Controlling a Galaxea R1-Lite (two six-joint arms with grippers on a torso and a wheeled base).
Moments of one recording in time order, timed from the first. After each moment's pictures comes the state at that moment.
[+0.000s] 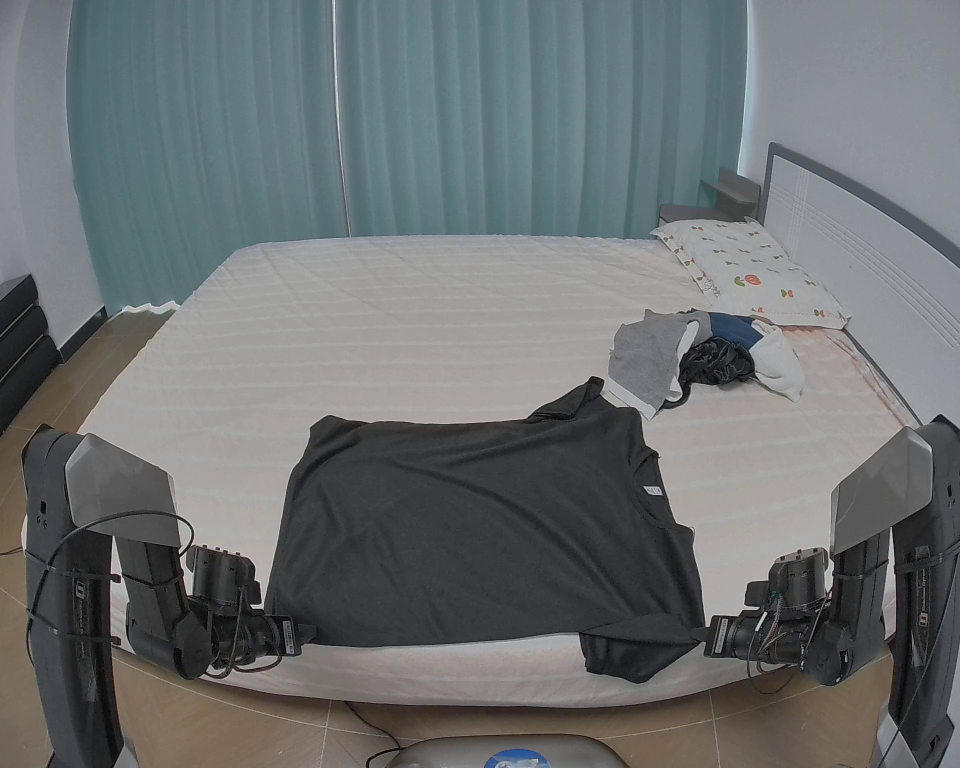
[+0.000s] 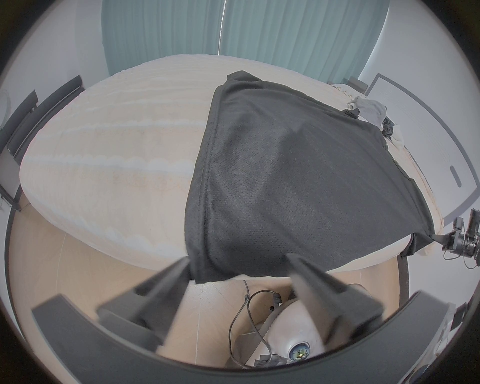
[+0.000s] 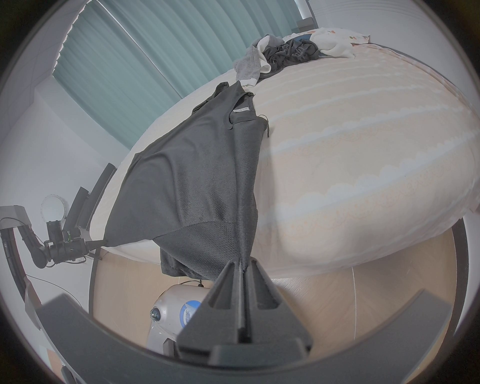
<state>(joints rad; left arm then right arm) -0.09 2.43 -0.41 -1.11 -0.06 -0.20 0.15 2.45 -0.23 -1.43 0.22 0.37</state>
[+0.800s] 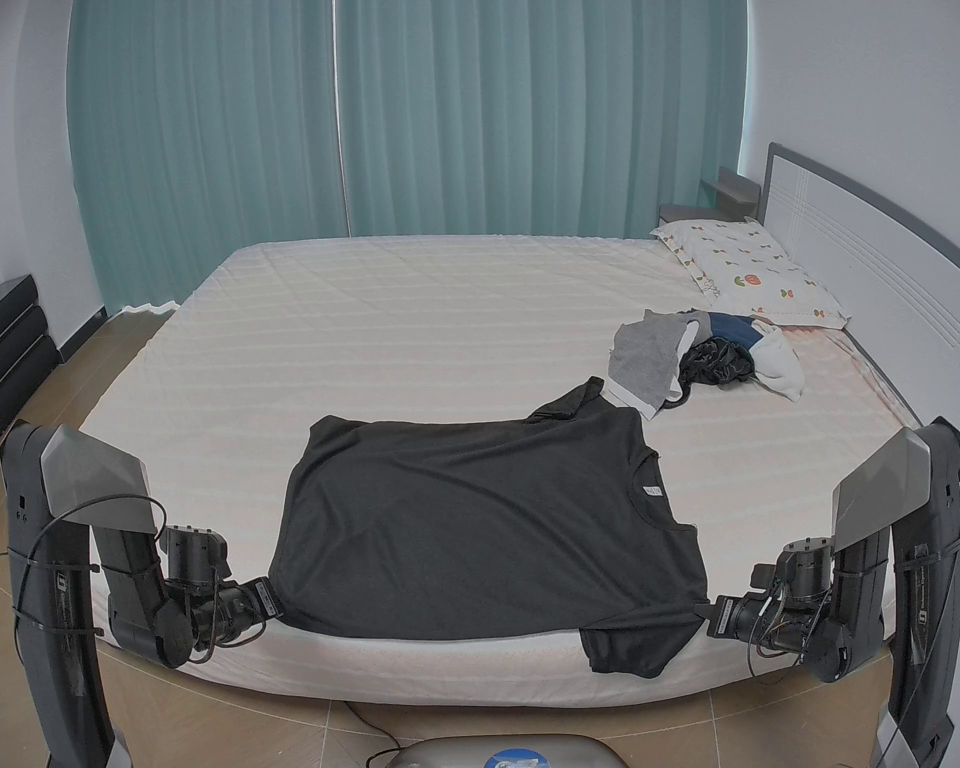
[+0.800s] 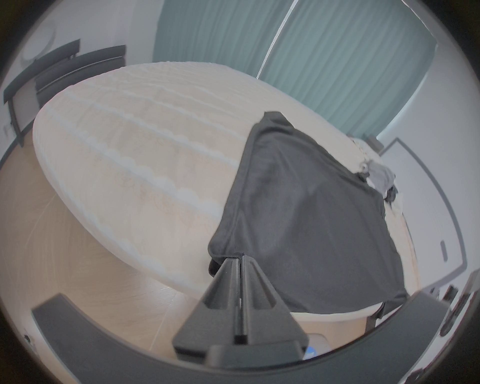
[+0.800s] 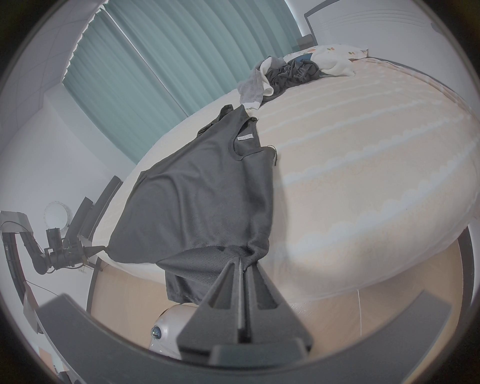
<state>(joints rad) -0.02 2.38 -0.41 -1.20 -0.09 -0.47 0.12 2.47 -0.25 -1.55 0.22 0.38</state>
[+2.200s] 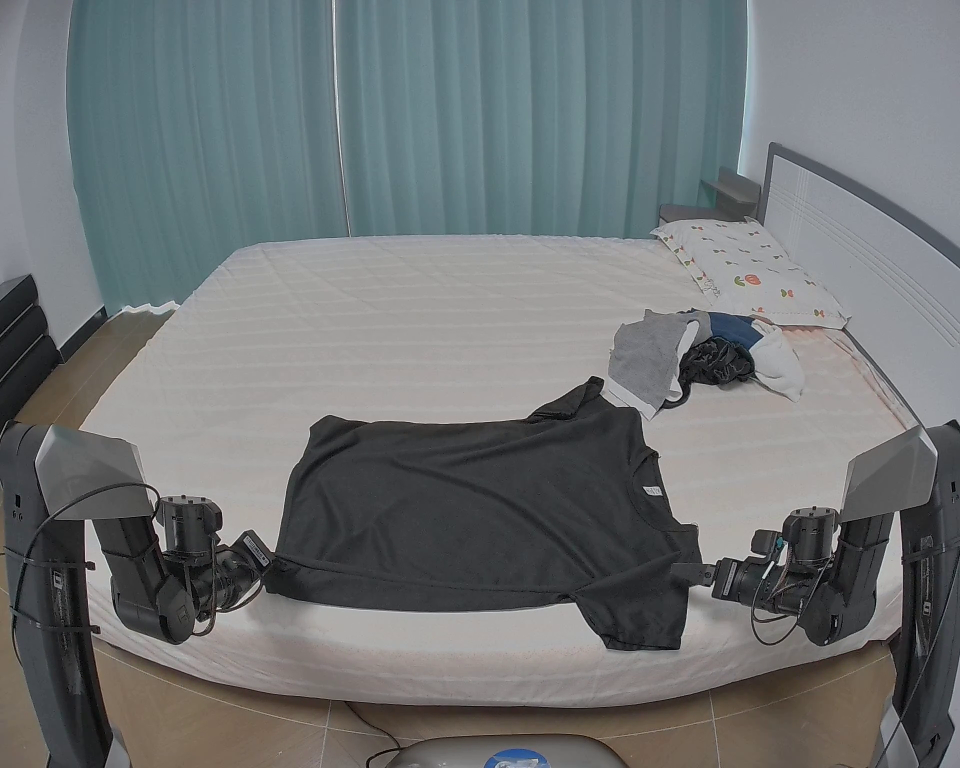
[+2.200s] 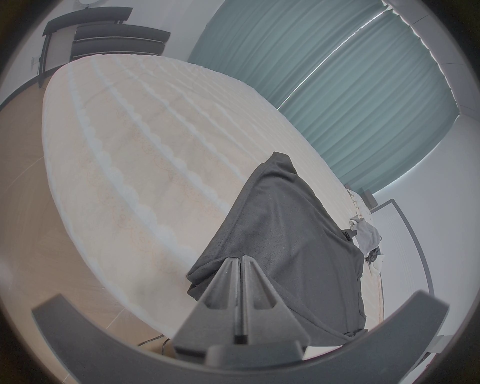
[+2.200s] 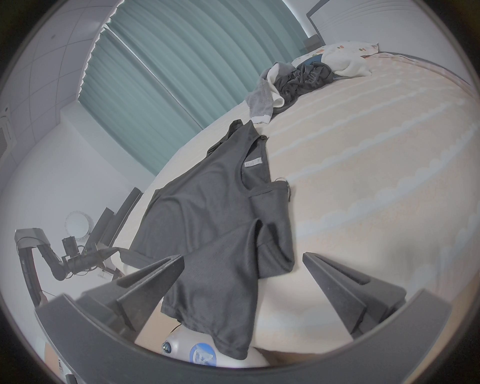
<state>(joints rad) 0.01 2.38 -0.54 -1.21 -0.09 -0.77 0.02 2.49 -0.49 -1.41 0.44 0.37</state>
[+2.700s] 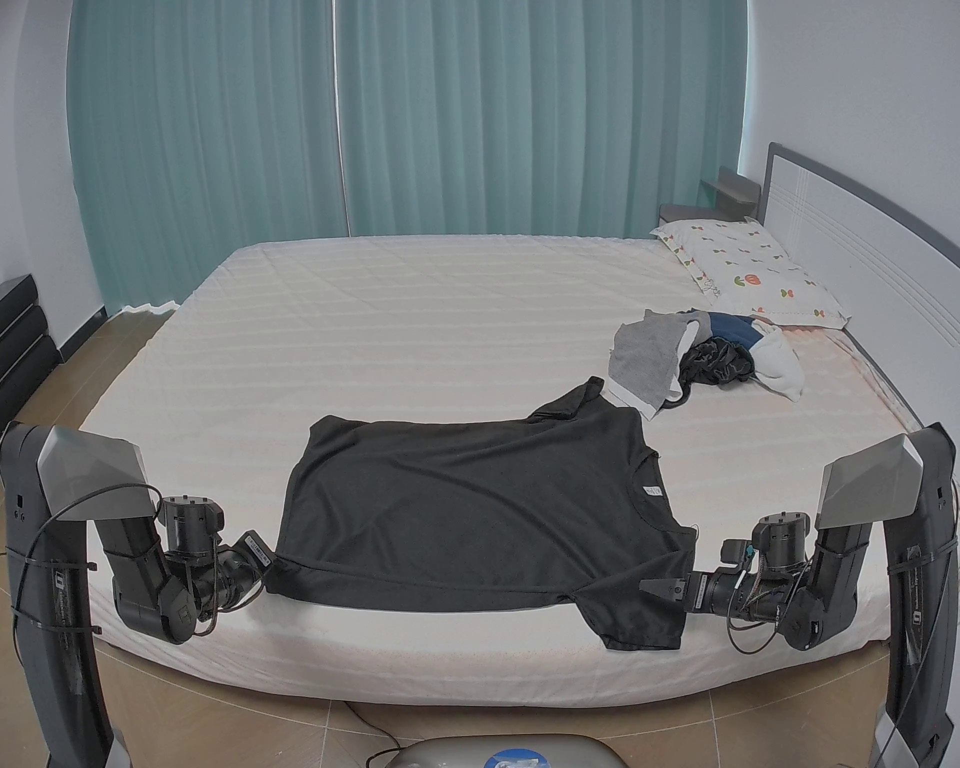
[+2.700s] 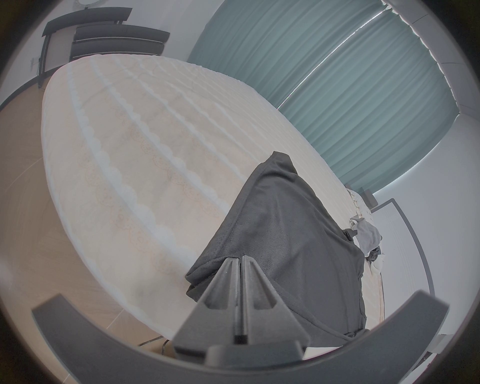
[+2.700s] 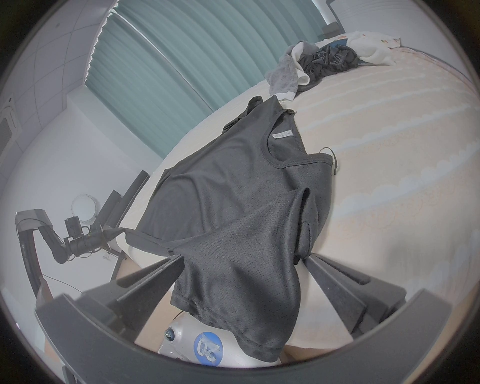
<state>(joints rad) 0.01 2.38 -0.55 -1.21 -0.09 -0.77 0.12 2.51 -0.54 -1.34 0.43 0.35</state>
